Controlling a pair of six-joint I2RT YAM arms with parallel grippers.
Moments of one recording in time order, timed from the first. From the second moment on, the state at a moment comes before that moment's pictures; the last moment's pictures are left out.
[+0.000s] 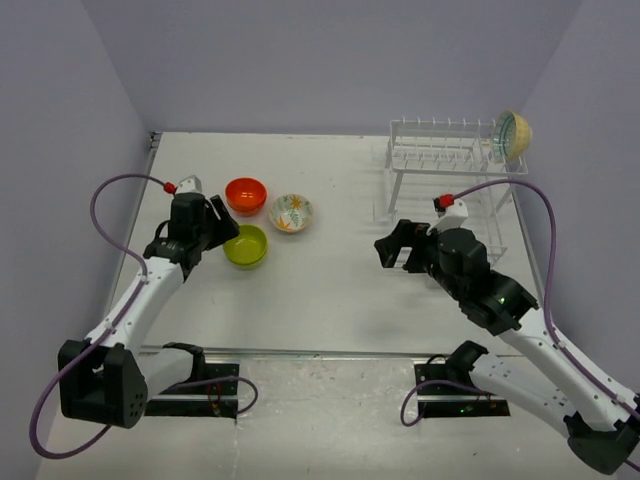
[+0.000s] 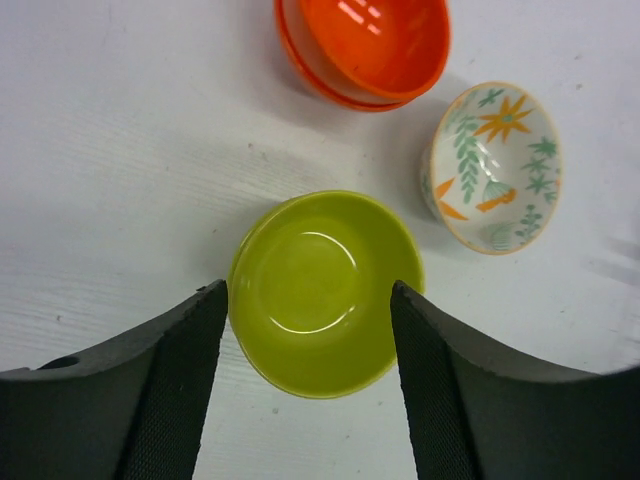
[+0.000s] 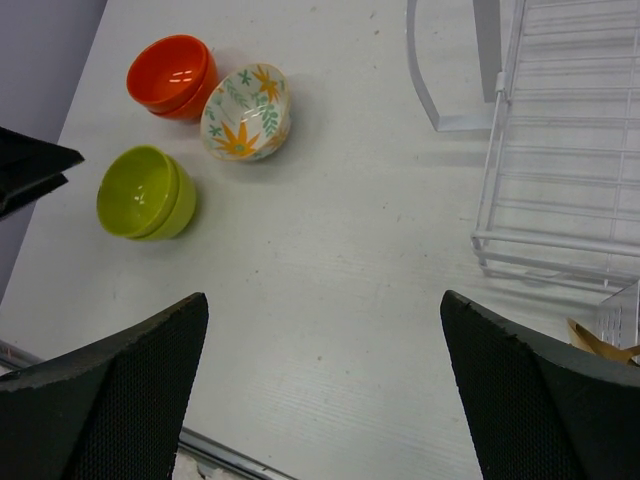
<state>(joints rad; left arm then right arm) -0.15 1.15 0.77 -0.33 -0.08 -0.56 0.71 0.74 0.85 -0.50 0.27 0.58</state>
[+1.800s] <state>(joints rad) -0.17 0.74 0.80 -0.58 -0.09 -0.35 0.10 1.75 1.64 0.02 1.09 -0.73</state>
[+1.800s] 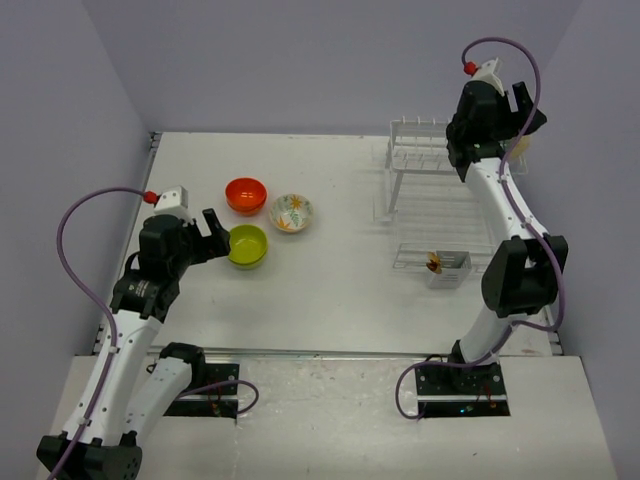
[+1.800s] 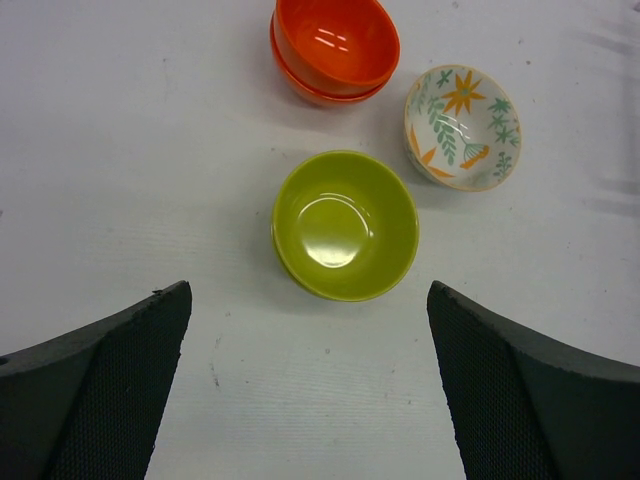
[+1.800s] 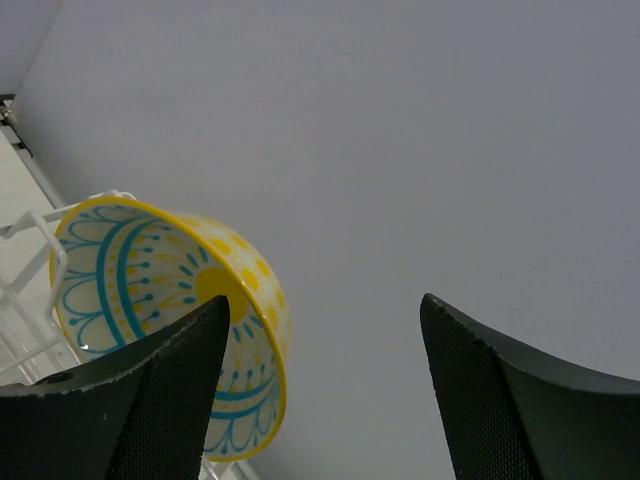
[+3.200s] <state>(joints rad) -0.17 0.71 0.80 -0.58 -0.09 -0.35 0.09 1.81 1.51 0.55 1.16 -1.11</state>
